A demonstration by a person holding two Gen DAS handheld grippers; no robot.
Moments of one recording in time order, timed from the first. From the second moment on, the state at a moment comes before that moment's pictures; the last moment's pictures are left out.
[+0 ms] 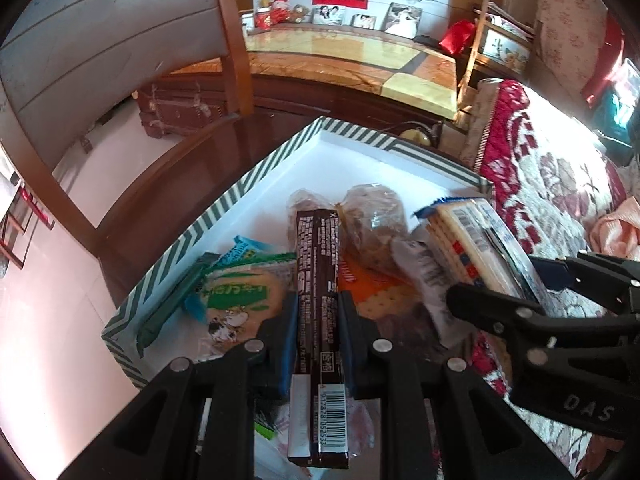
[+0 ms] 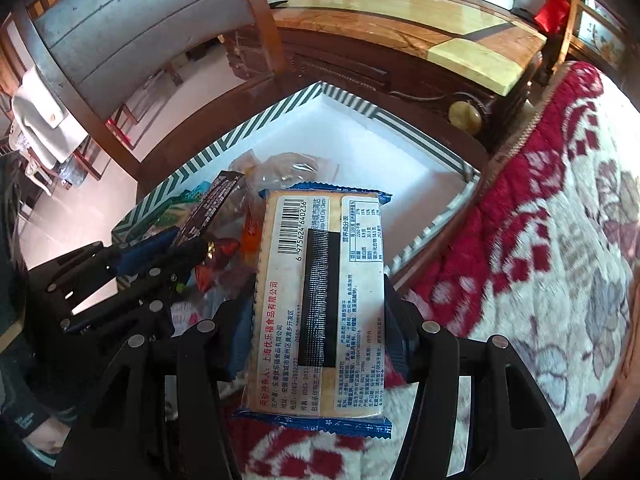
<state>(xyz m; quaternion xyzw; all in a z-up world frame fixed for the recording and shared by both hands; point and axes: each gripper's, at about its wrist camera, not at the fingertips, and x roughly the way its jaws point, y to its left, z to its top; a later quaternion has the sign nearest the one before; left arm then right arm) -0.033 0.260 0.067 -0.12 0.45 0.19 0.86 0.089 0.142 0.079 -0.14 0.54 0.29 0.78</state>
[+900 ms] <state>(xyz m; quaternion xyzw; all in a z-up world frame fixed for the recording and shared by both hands) -0.043 0.272 0.070 -0.12 0.44 0.25 0.85 0.102 0.166 0.084 -0.08 0.52 0.32 0.79</state>
